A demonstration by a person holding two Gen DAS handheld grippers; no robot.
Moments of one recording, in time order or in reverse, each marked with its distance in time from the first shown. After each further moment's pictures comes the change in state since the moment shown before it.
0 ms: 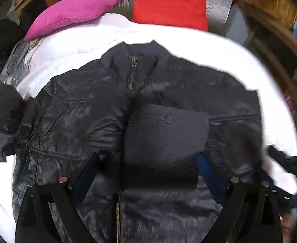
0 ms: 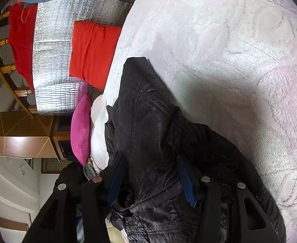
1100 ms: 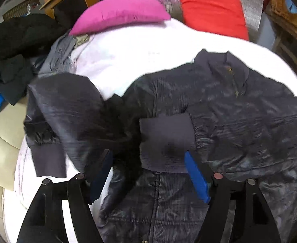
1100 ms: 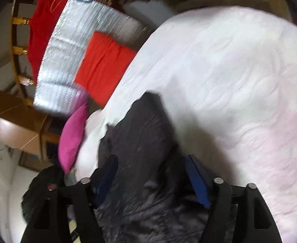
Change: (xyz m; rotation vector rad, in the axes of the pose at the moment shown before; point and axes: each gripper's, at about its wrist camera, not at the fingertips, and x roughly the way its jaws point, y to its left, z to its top) left arm -0.009 0.191 -0.007 -0.008 -0.040 0.157; right arm -0.039 0.035 -0.002 -0.212 -0.223 -0.130
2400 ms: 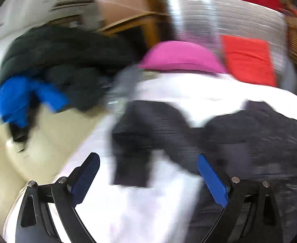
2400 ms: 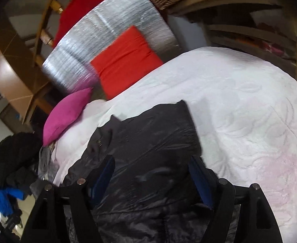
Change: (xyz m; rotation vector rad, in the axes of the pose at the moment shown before) left arm -0.111 0.160 -0.057 -0.189 -0.310 0.223; right arm 0.012 0.072 -0.042 -0.400 -0.106 -0.074
